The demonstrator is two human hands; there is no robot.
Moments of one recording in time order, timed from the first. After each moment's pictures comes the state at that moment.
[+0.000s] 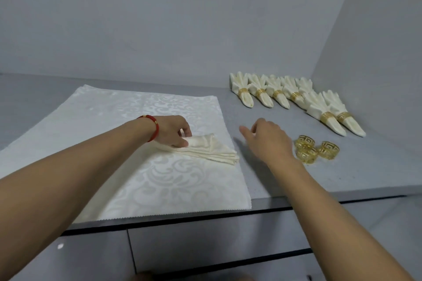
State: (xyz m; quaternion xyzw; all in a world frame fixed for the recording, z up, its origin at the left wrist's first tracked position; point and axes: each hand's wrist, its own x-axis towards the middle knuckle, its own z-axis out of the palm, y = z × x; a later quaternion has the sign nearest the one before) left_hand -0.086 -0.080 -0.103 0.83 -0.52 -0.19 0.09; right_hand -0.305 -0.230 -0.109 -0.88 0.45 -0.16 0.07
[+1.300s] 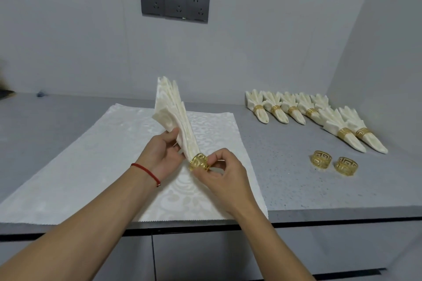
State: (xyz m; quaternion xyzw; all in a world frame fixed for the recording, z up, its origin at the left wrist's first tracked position) left_hand -0.111 -0.025 -0.129 0.34 -0.09 -0.40 0.85; right_hand -0.285 -0.097 -0.144 -0.75 0.18 -0.32 0.55
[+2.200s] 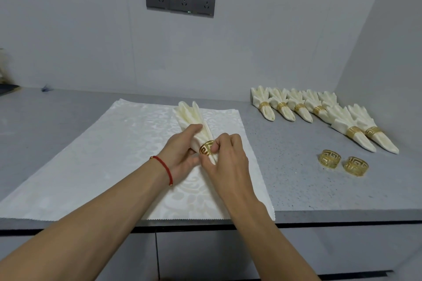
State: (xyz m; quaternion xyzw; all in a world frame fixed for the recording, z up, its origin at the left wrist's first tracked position) left_hand -0.141 -0.036 -0.118 0.50 -0.12 -0.38 0.77; right_hand -0.258 -0.100 -0.140 -0.87 0.19 -0.39 0.22
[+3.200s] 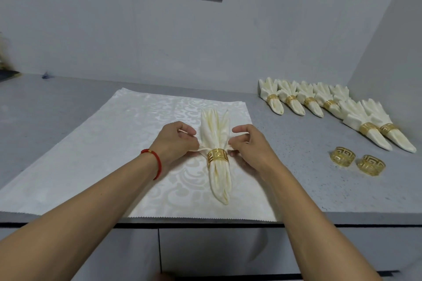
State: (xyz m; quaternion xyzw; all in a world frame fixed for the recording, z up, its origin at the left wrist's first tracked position) left_hand -0.108 -0.013 -0.137 0.73 -0.23 -0.21 0.61; right_hand -0.237 -0.190 -0.144 -0.77 0.28 -0.21 0.53
